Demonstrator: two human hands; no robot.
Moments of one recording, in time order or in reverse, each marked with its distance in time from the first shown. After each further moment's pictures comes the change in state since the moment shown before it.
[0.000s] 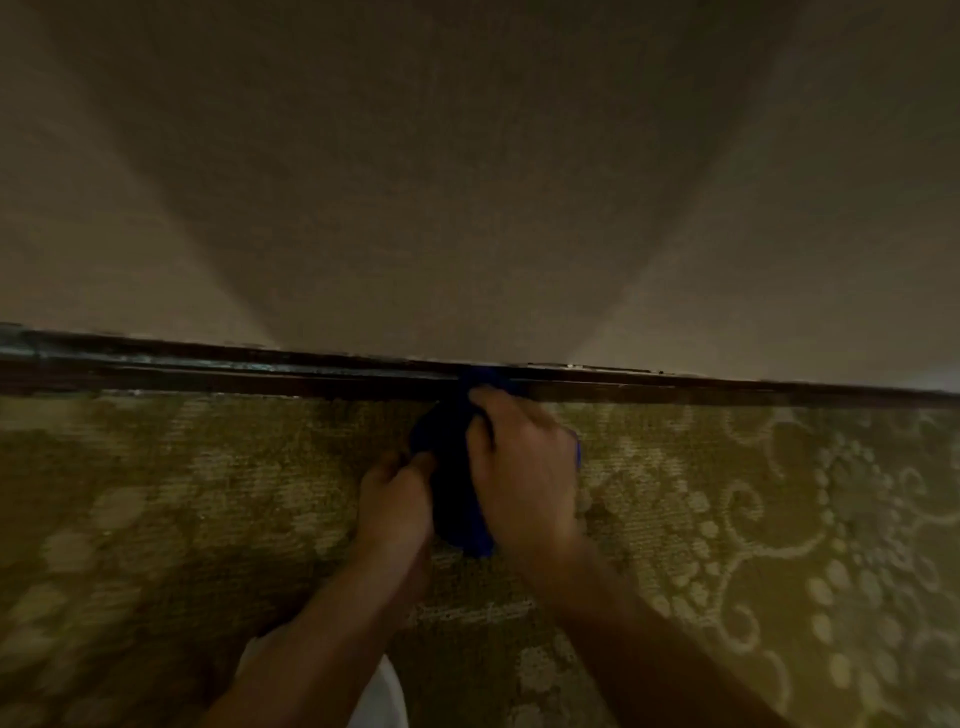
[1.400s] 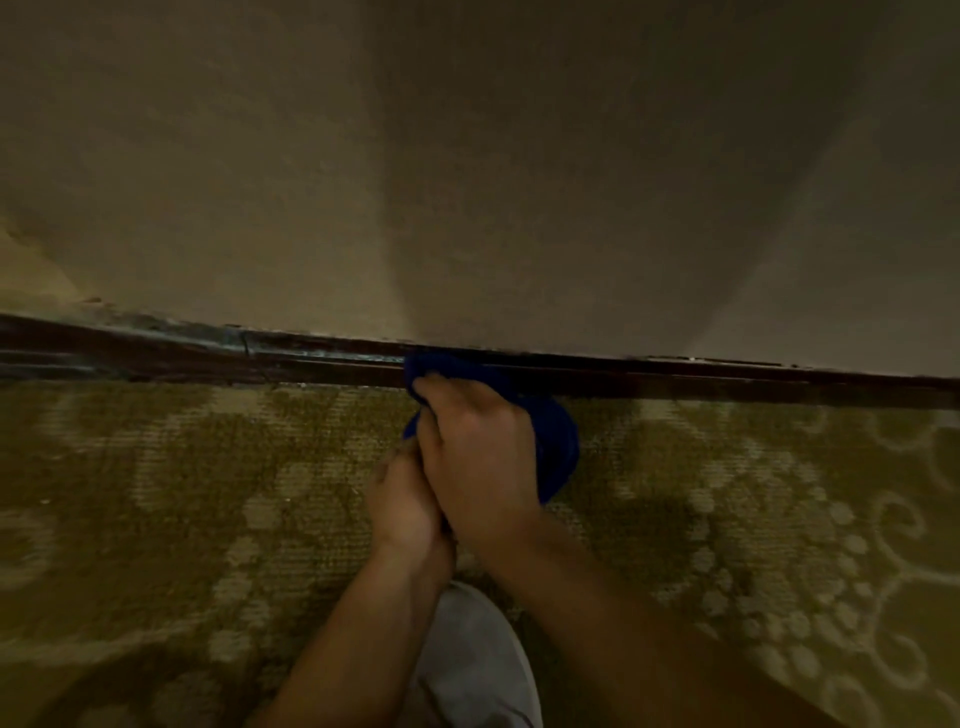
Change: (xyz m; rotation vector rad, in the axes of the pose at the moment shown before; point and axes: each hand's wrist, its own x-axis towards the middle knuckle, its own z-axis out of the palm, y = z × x) left_hand -0.005 0.032 -0.076 -0.250 0.138 0.057; right_hand -0.004 -0.110 0.047 0.237 0.024 -0.189
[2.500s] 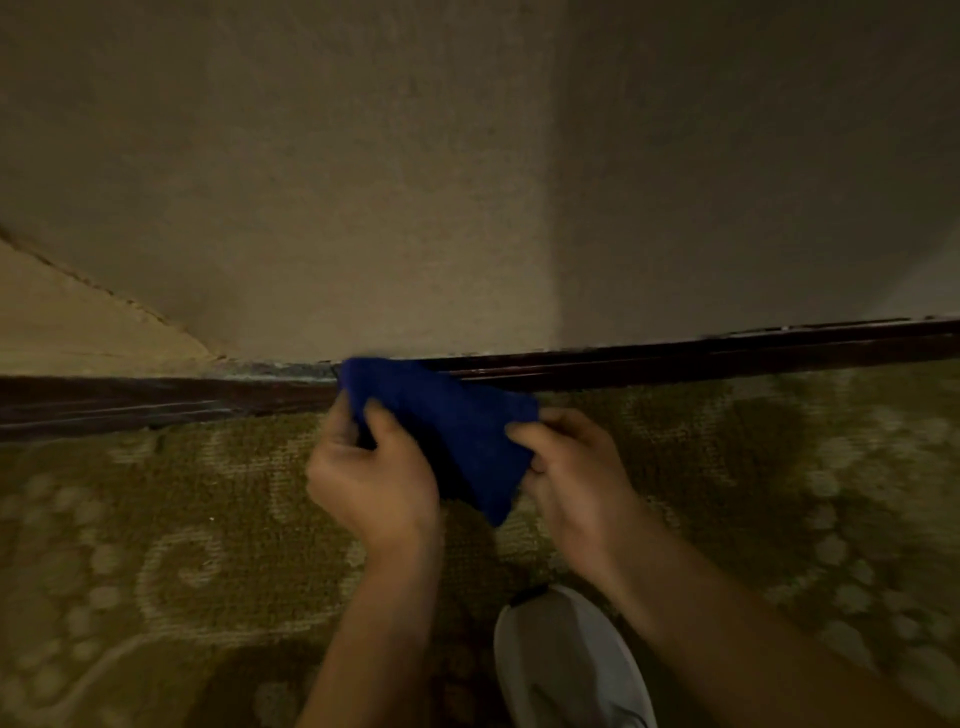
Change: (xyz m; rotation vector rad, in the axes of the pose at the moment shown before) left_hand 0.001 0.060 -0.022 0.605 0.570 0.958; right_hand -0.009 -0.005 -0.015 1.504 -0.161 1.234
